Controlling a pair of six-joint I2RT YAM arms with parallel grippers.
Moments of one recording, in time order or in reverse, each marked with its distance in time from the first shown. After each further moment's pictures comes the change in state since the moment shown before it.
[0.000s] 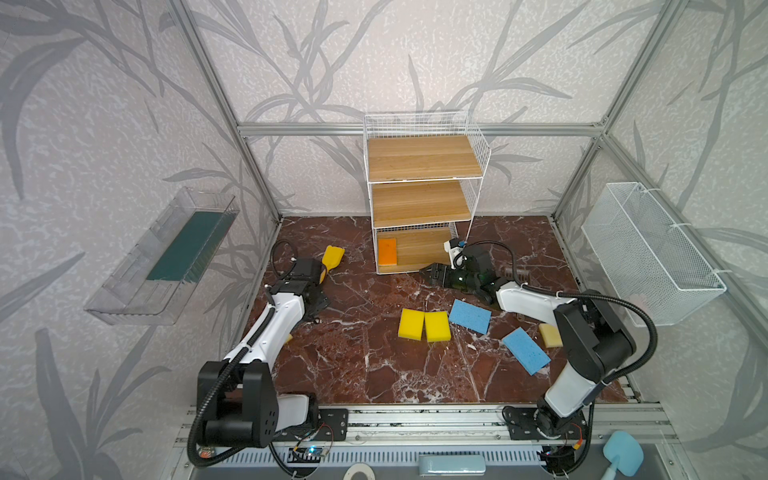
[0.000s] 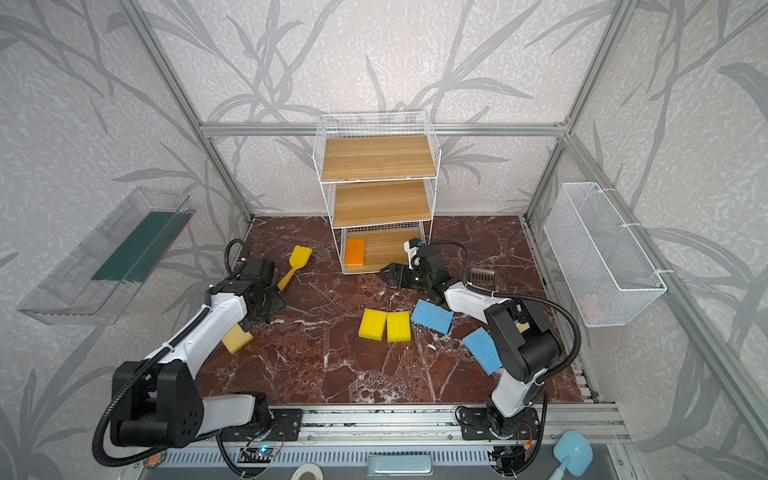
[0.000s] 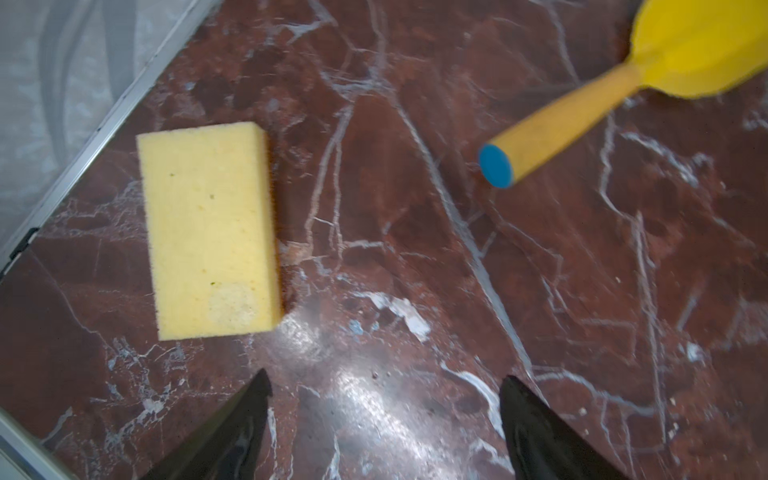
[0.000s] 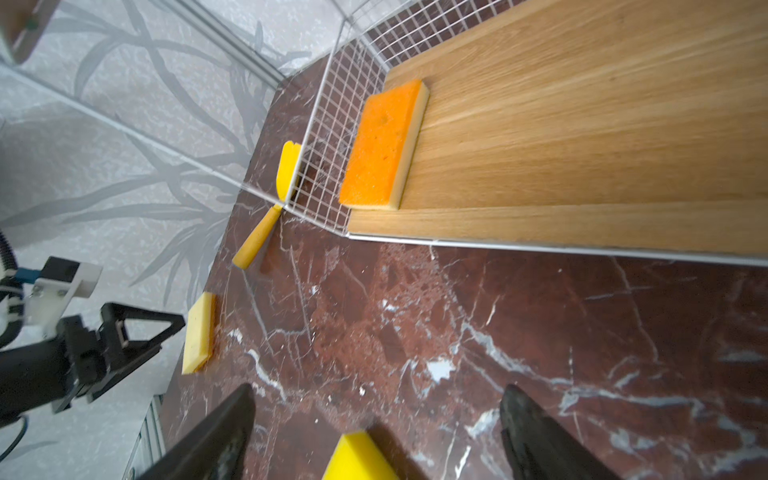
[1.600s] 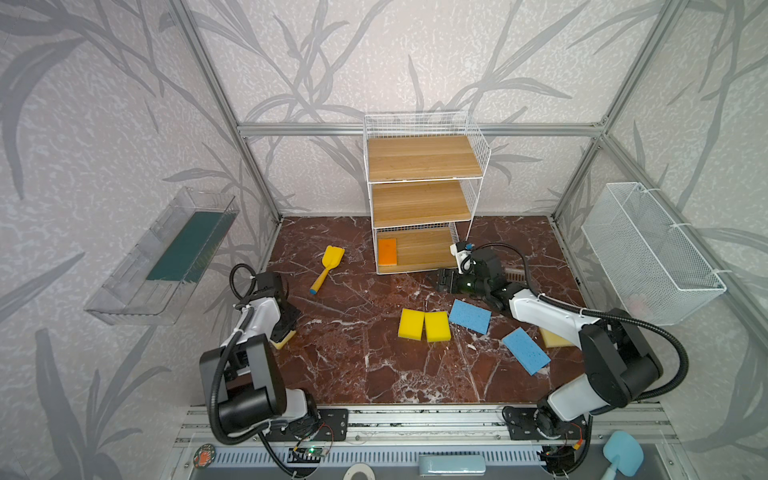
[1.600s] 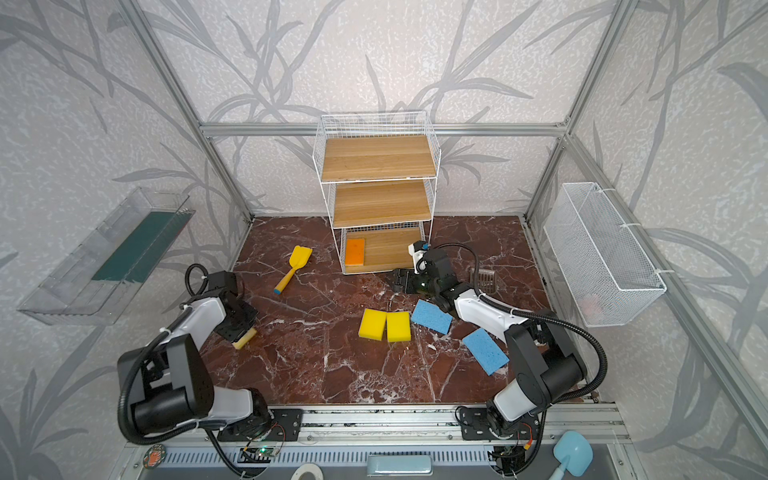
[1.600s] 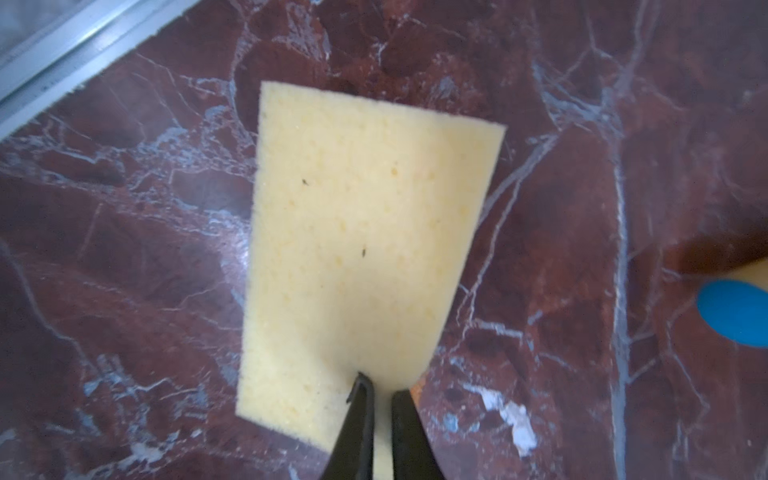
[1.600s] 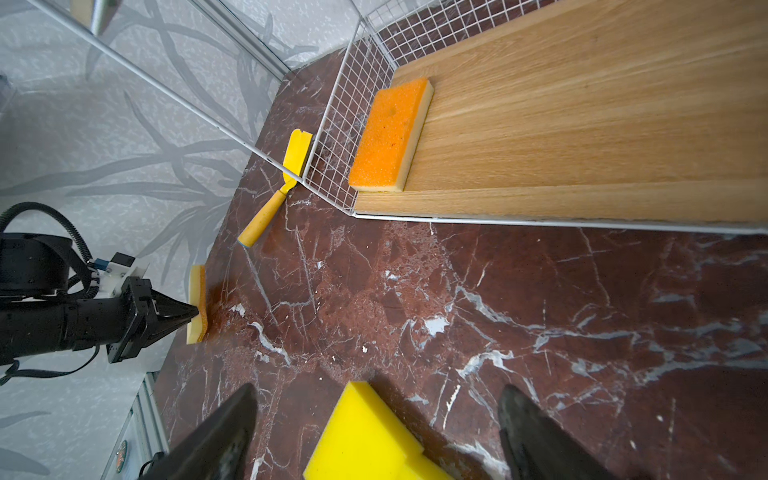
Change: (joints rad) left arm 0.317 0.028 -0.109 0.104 0.186 0.043; right arm -0.014 -0.129 -0.081 -0.050 0.002 -0.029
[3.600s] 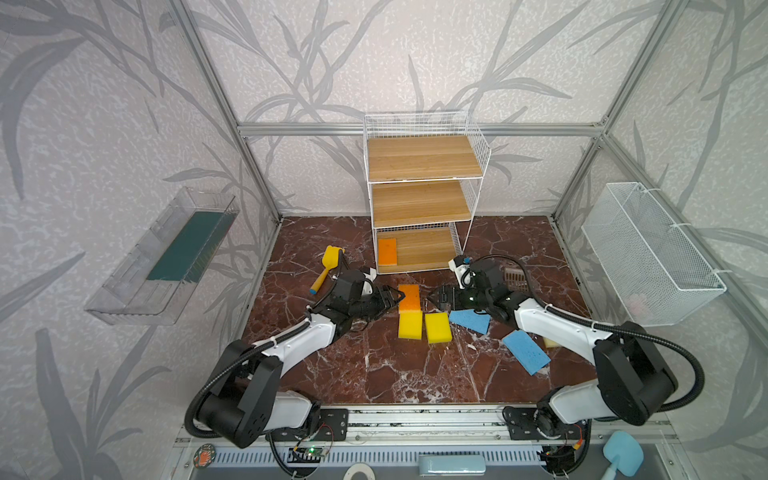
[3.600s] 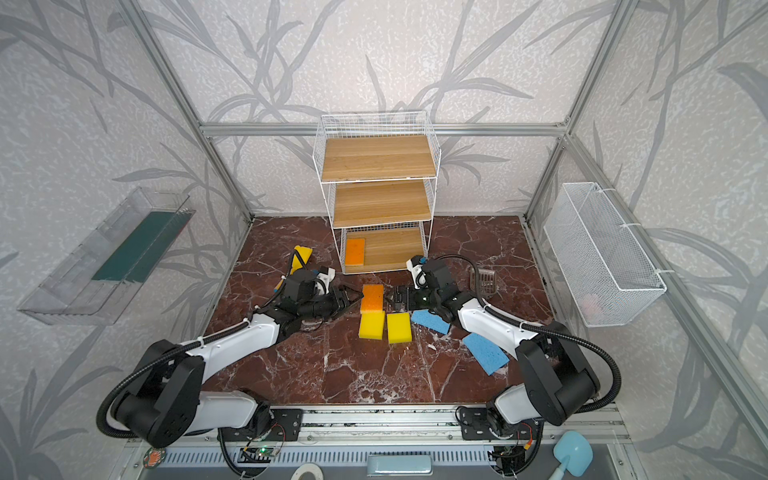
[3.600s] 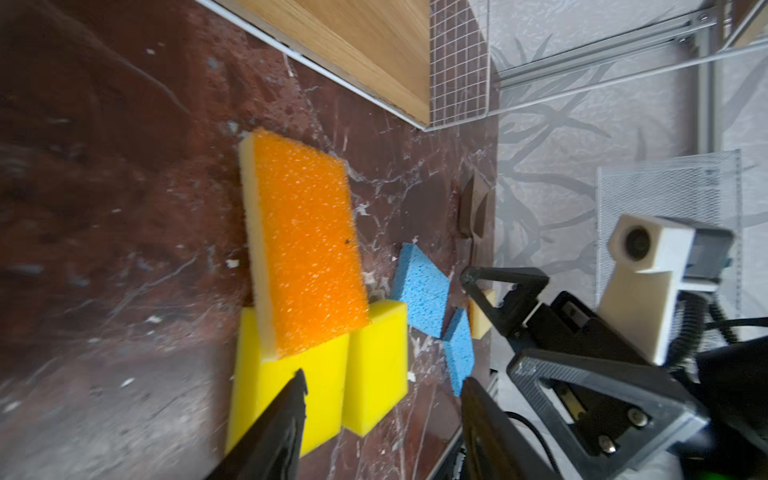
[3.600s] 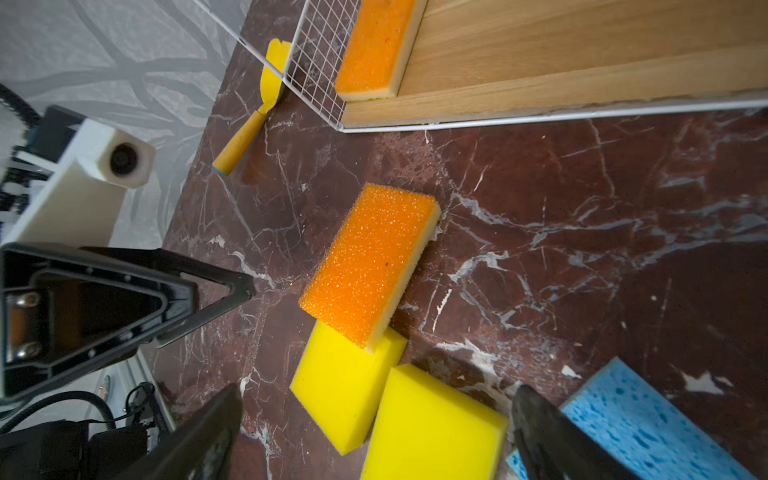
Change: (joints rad) left arm -0.765 -0.019 -0.148 0.759 0.566 -0.243; right arm 0.079 -0.079 -0.041 -0.206 0.055 -0.088
